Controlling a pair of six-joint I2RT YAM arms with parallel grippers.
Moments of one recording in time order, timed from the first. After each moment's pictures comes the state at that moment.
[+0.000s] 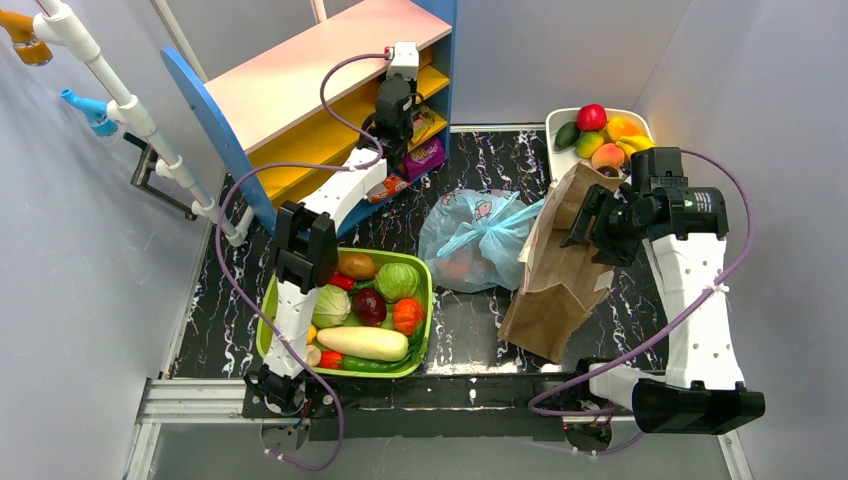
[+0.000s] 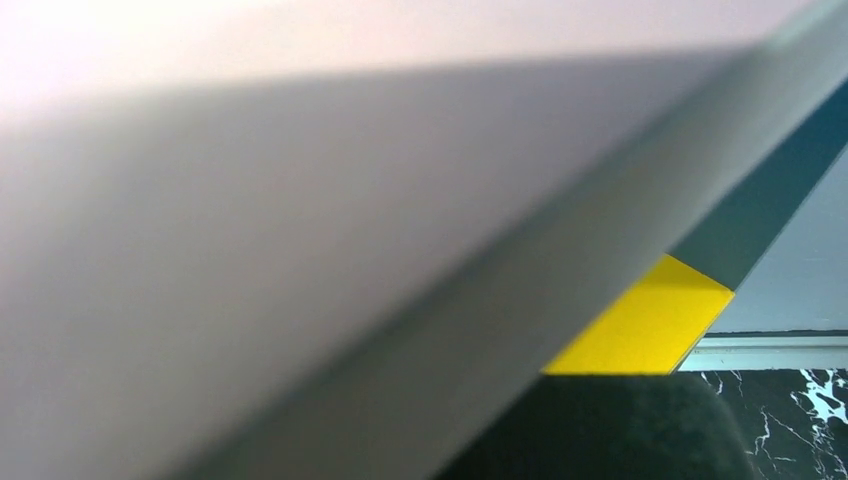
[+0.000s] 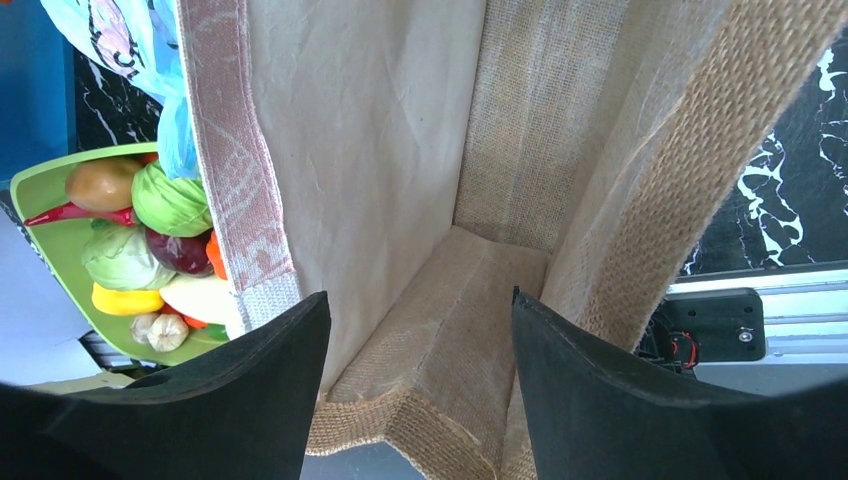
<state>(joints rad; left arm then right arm) -0.49 2.24 2.08 0.23 -0.52 0.13 0.03 1.17 1.52 -1.44 -0.20 0.44</state>
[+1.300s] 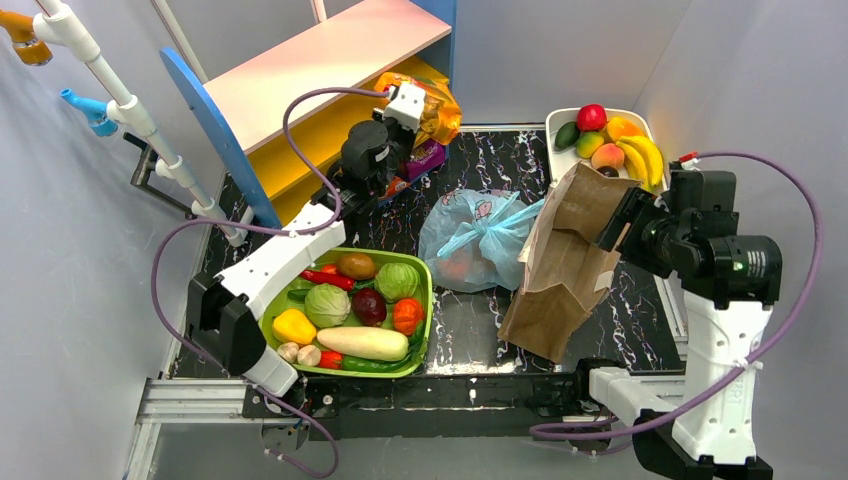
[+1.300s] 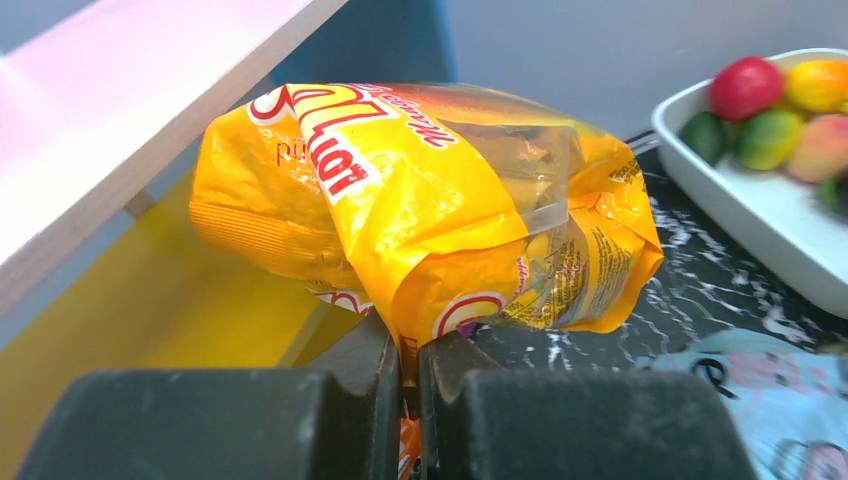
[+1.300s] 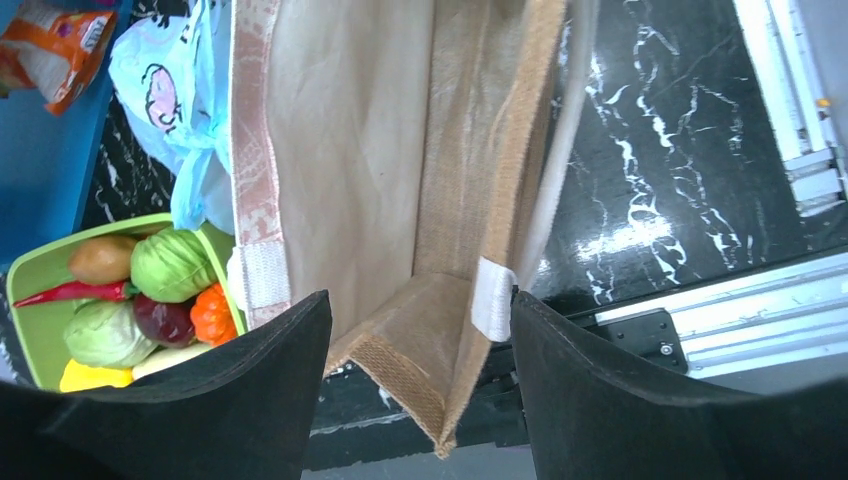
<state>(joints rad) -0.64 1.55 1.42 0.13 -0.33 0.23 0.03 1.02 1.69 -1.51 -0.02 0.44</state>
